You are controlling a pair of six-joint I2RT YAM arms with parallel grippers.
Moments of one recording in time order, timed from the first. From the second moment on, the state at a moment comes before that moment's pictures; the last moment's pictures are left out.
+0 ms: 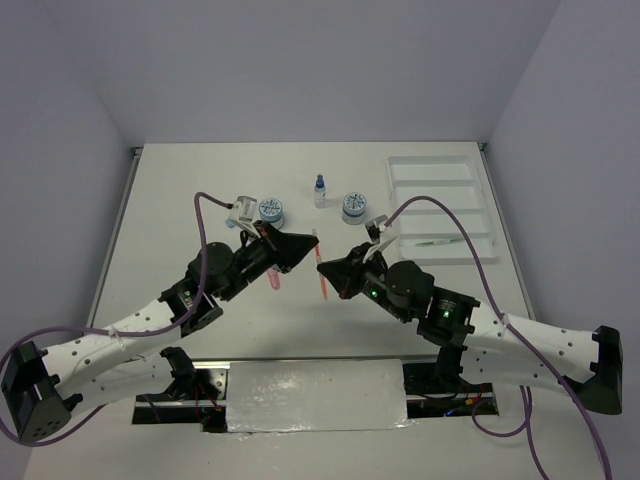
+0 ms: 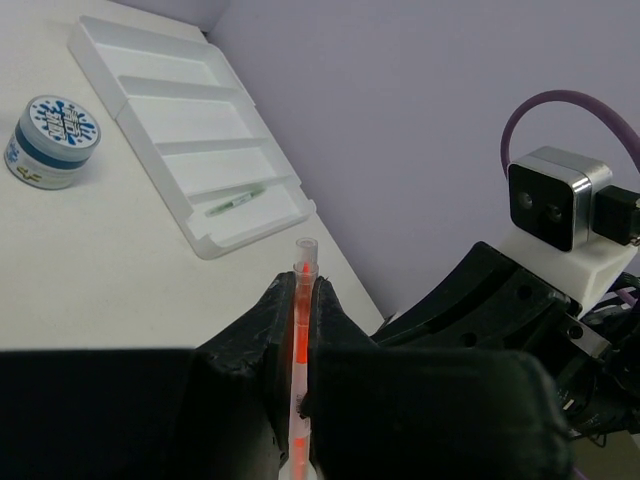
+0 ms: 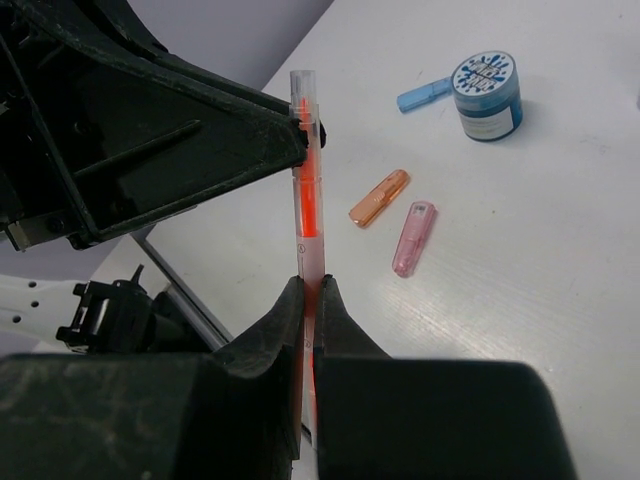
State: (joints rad) left arm -0.88 0.93 0.67 0.32 -0.09 -0.79; right arm 1.14 0.84 0.68 0.04 0.36 0.56
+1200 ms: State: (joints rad) left arm -0.89 0.86 0.77 0.19 0.06 -0.61; right arm 1.11 0.81 0.68 0.27 0.18 0.33
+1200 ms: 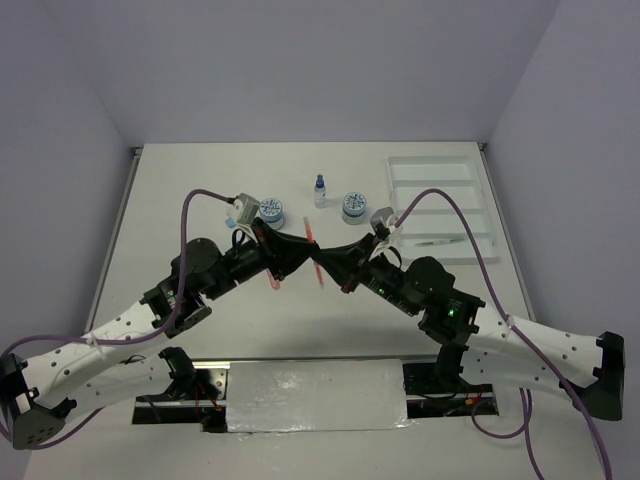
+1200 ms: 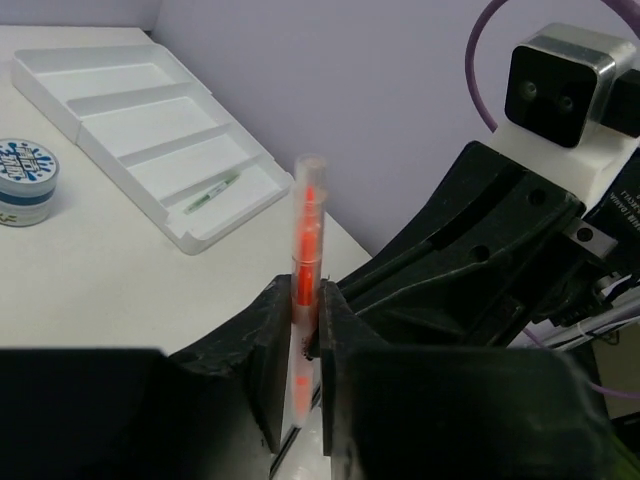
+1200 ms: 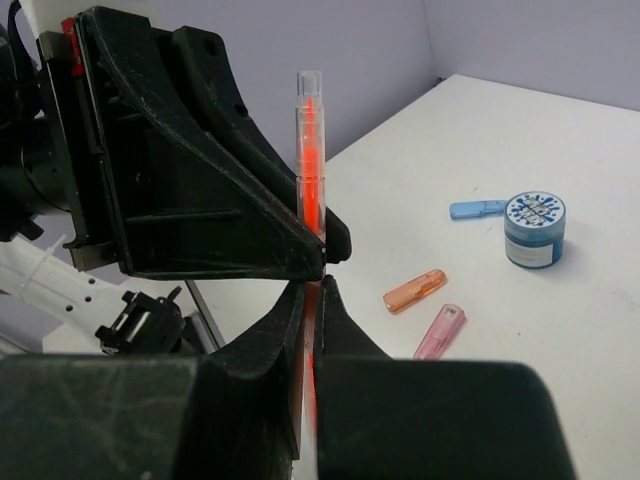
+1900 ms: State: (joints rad) left arm -0.88 0.81 0.67 0.25 0.35 -0.41; right arm 1.09 0.67 0.76 0.09 0.05 0.32
